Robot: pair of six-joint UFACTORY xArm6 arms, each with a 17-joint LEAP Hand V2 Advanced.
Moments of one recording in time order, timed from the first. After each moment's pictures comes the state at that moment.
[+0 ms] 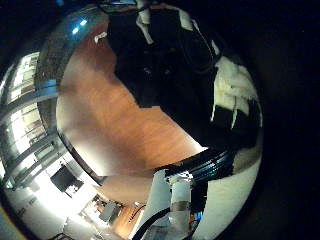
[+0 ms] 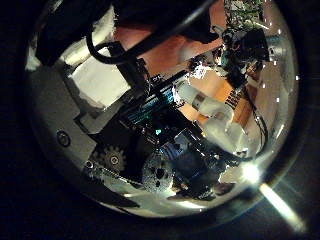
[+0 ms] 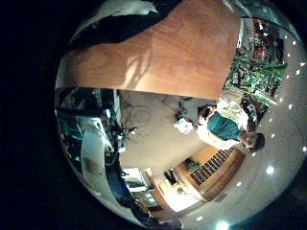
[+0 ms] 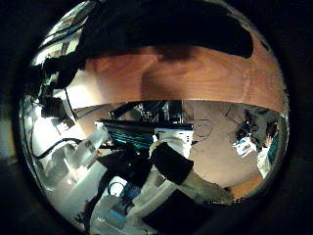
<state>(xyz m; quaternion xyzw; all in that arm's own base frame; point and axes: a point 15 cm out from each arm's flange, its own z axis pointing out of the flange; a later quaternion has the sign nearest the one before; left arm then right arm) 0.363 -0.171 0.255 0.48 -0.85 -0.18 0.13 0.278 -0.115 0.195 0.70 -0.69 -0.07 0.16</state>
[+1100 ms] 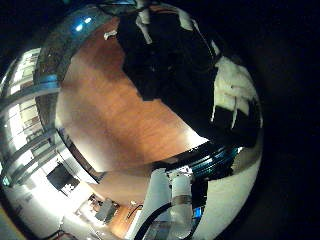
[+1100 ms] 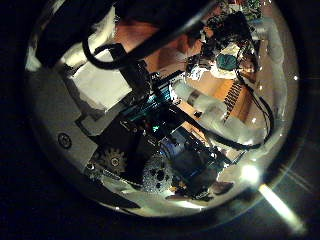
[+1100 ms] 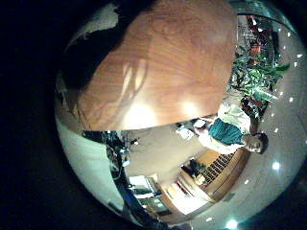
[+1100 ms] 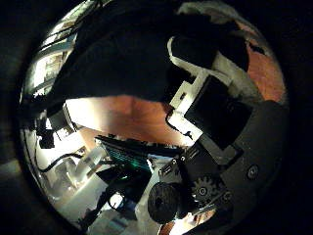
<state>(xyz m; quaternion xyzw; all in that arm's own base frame) 0.356 -0.143 0.287 0.49 -0.84 -0.17 0.14 0.334 -0.137 0.183 0.70 -0.70 -0.04 0.13</state>
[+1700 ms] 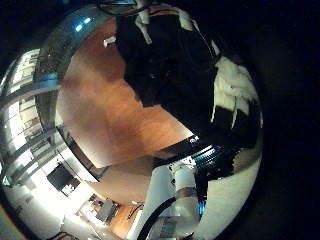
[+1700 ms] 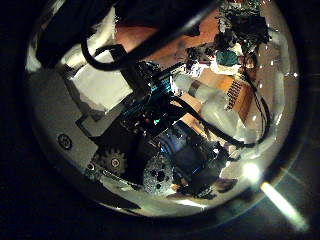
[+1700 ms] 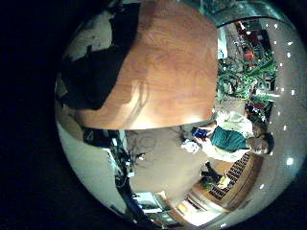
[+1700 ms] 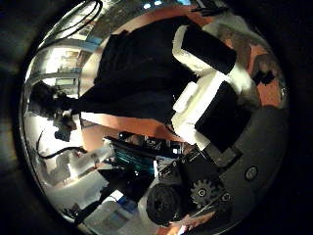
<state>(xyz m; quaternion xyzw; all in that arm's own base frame) 0.324 -0.121 0.294 0.48 -0.84 -0.18 0.14 0.314 -0.123 0.269 0.72 -0.69 0.00 0.04</state>
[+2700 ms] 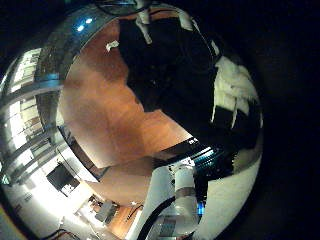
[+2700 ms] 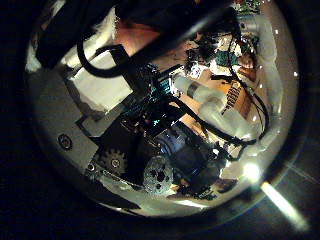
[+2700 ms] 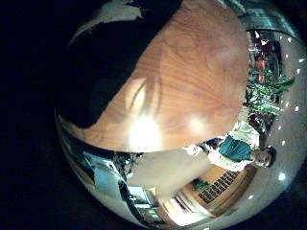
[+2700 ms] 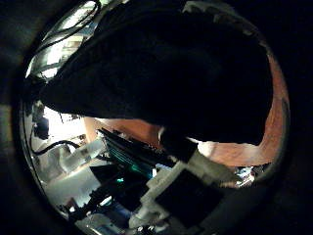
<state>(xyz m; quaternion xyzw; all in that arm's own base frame) 0.334 -0.126 0.311 0.49 -0.85 -0.17 0.13 0.325 -0.082 0.149 0.75 -0.65 -0.04 0.08</state>
